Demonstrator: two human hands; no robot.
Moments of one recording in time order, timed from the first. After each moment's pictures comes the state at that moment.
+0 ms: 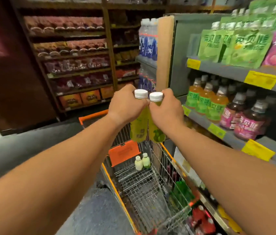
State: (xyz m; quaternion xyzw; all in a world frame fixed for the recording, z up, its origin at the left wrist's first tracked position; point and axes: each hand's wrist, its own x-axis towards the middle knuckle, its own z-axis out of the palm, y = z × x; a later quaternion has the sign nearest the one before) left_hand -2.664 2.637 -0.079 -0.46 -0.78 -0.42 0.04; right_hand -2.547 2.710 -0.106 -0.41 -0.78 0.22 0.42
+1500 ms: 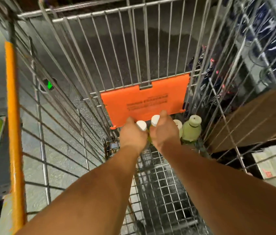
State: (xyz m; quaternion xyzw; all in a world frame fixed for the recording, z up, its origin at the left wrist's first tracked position) left_hand -2.922 2.828 -0.734 -0.09 -0.92 -0.30 -0.23; right_hand -2.867 2.916 -0.741 -0.40 -0.88 0.26 0.00
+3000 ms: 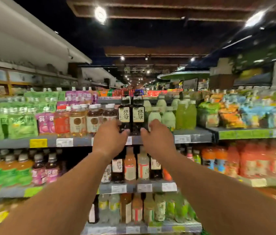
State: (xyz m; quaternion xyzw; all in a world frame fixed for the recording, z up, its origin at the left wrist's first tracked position) left_hand -2.179 2.580 0.043 -0.78 -0.41 -0.47 -0.05; right_hand -2.045 2.486 0.041 -0.71 -0.50 -0.15 0.47
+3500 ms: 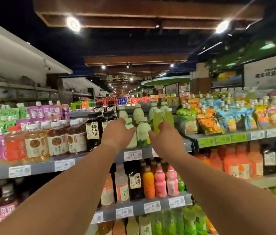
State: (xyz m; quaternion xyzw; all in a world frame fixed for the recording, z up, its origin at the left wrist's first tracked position) left_hand -2.024 2.612 0.090 -0.84 -0.37 -0.38 -0.09; right_hand -1.900 2.489 0.061 -0.78 -0.41 -0.15 0.46
